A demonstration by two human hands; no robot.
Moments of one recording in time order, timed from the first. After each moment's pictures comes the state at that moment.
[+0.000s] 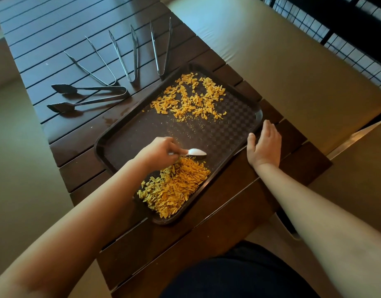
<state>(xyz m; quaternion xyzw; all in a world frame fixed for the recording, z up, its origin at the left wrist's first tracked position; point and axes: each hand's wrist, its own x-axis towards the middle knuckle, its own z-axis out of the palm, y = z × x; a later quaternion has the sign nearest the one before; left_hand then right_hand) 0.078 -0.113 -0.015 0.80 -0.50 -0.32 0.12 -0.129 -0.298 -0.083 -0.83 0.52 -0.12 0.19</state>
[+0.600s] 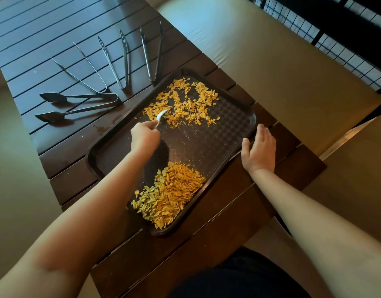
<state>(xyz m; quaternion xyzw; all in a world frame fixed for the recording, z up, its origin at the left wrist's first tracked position) 0.105 -0.156 -0.023 0.89 -0.13 -0.23 0.38 -0.129 -0.299 -0.085 -0.82 0.52 -0.11 0.19</state>
